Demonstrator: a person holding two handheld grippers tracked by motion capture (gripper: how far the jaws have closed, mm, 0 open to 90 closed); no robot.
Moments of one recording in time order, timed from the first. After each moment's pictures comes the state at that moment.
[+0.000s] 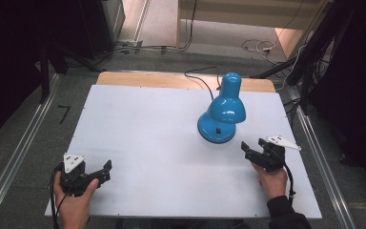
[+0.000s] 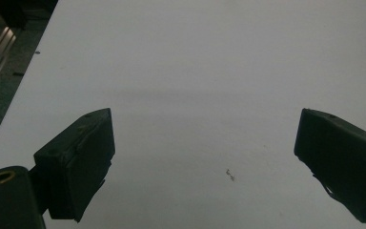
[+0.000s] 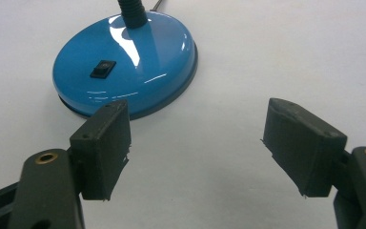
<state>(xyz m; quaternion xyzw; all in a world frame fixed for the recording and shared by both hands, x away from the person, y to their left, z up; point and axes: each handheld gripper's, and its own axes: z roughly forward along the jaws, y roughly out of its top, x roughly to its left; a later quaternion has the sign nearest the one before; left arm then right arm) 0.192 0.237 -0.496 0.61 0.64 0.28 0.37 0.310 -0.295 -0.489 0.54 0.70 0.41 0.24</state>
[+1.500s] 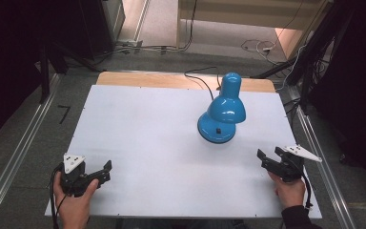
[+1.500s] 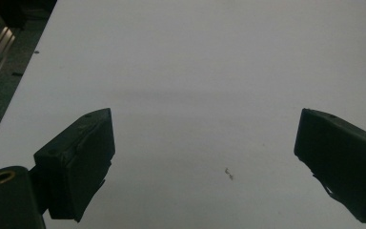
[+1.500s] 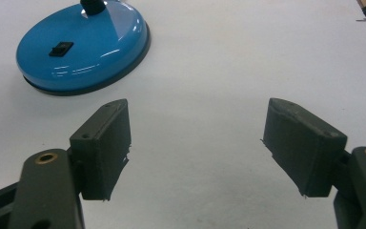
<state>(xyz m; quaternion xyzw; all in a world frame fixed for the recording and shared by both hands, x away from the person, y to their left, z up) 0.191 0.237 -0.496 0.61 0.64 0.28 0.37 0.285 -0.340 -0.490 0.56 0.68 0.40 0.25</state>
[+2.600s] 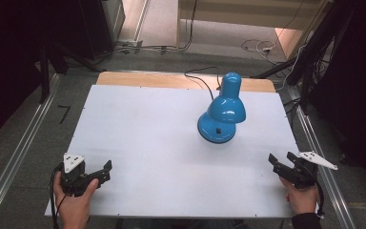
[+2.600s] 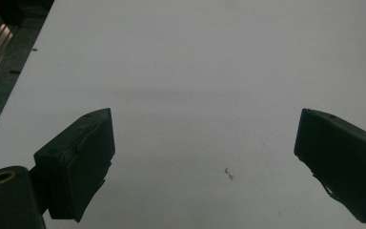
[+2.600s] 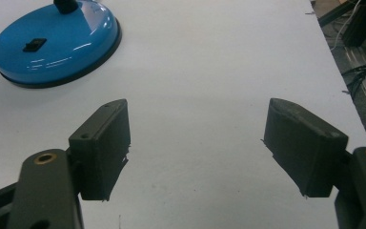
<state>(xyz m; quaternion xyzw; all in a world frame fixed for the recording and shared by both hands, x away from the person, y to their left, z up) 0.192 0.238 -0.496 0.61 0.64 0.28 0.37 0.267 -0.369 -0.487 0.57 0.67 0.39 0.26</state>
